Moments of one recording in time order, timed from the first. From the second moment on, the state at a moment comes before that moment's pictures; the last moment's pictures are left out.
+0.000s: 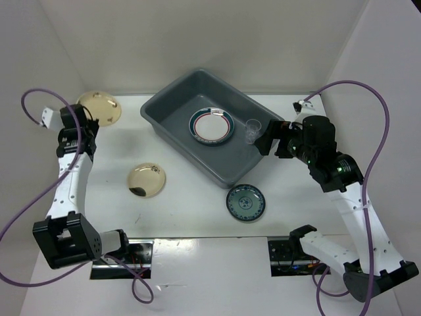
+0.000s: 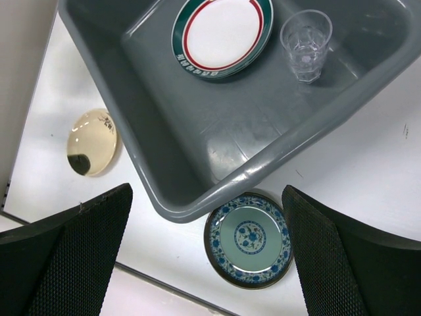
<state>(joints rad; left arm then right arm) 0.26 1.25 1.06 -0.31 -0.33 -1.00 0.34 0.94 1.23 -0.76 -0.07 0.40</state>
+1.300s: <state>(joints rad) -0.39 2.14 1.70 -0.37 0.00 -0.79 0.34 0.93 1.24 -0.77 -0.01 0.44</state>
